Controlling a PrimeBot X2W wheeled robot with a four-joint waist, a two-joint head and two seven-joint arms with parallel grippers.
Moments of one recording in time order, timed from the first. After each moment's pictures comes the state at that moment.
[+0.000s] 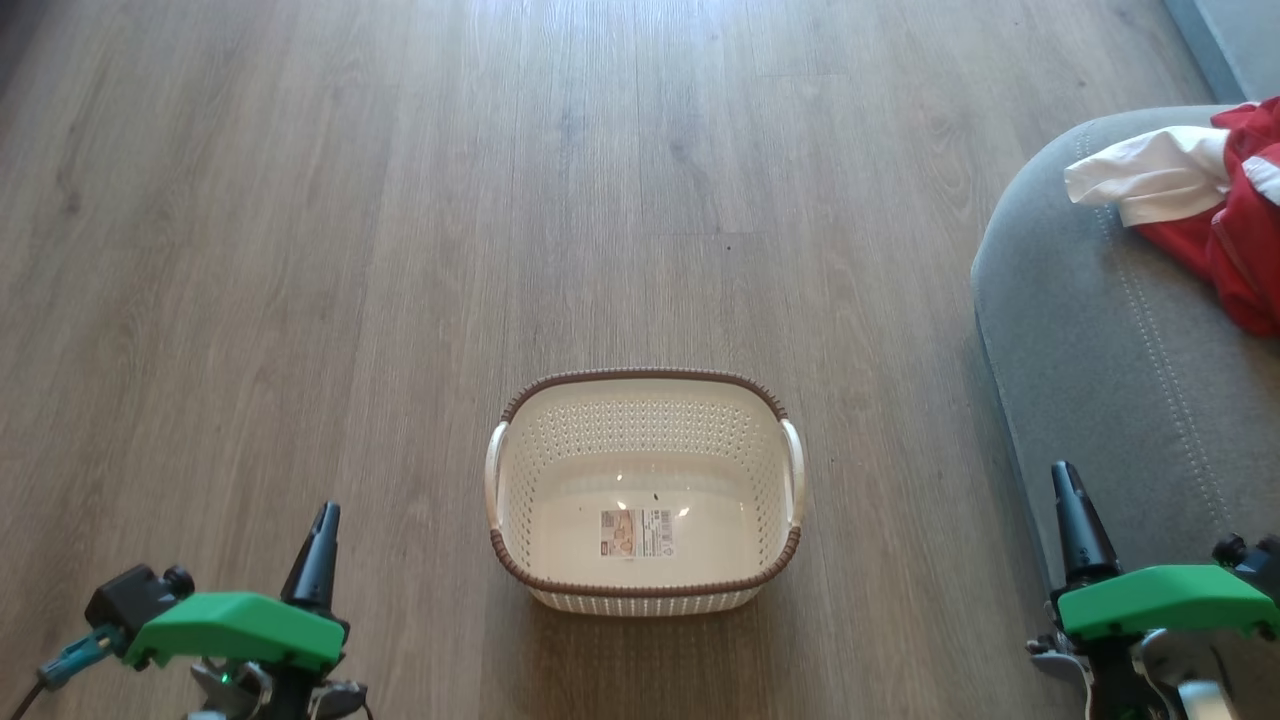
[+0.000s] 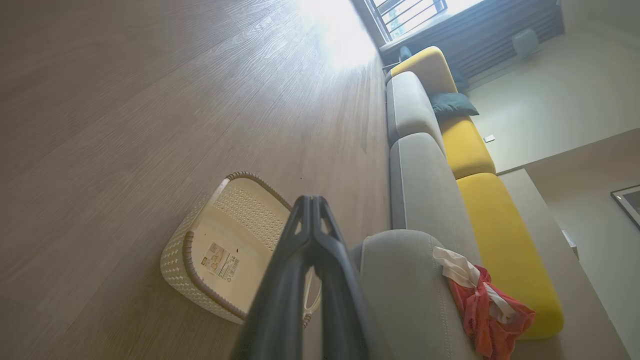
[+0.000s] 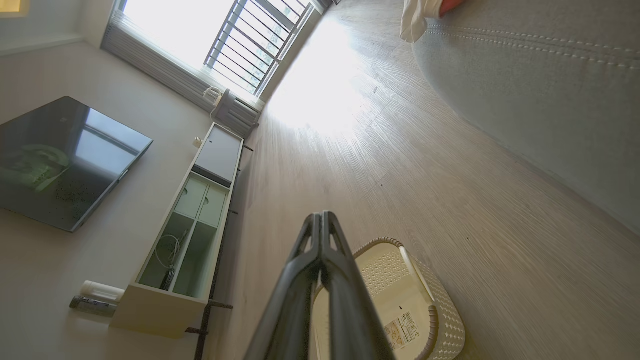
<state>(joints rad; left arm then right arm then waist) -0.03 0.12 -0.06 0.32 -1.11 -0.06 -0.04 0.00 -0.04 -0.11 0.27 0.96 0.13 -0.04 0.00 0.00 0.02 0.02</state>
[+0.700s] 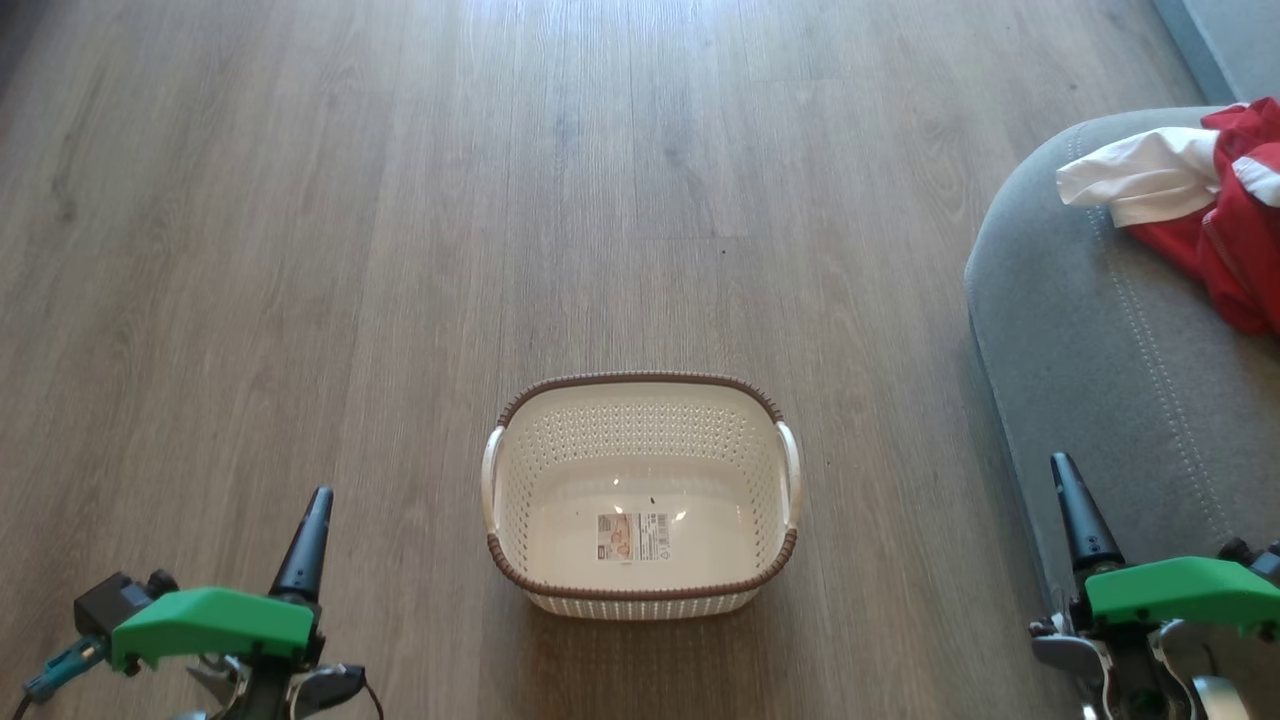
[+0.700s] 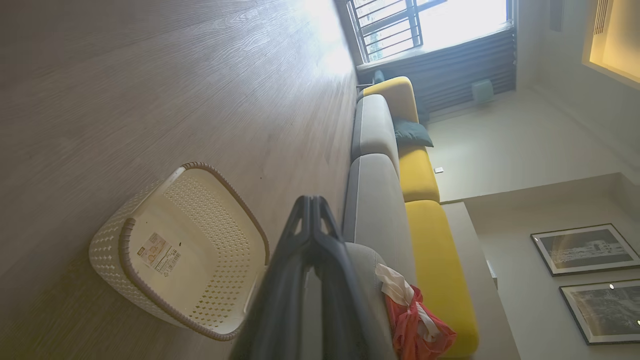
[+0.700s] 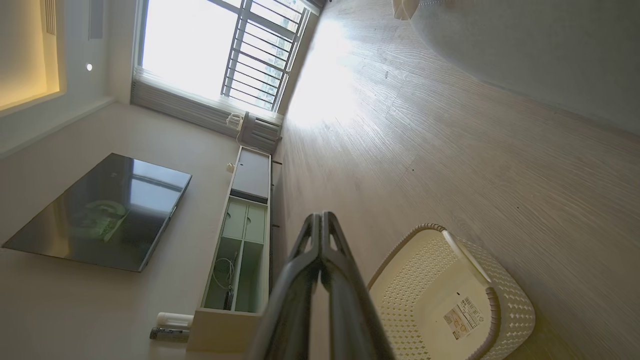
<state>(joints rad) -0.04 0.09 0.00 0.31 -1.31 -0.09 0.02 -0.02 -0.04 -0.12 0.27 1.22 0.13 0.02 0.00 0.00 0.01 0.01</state>
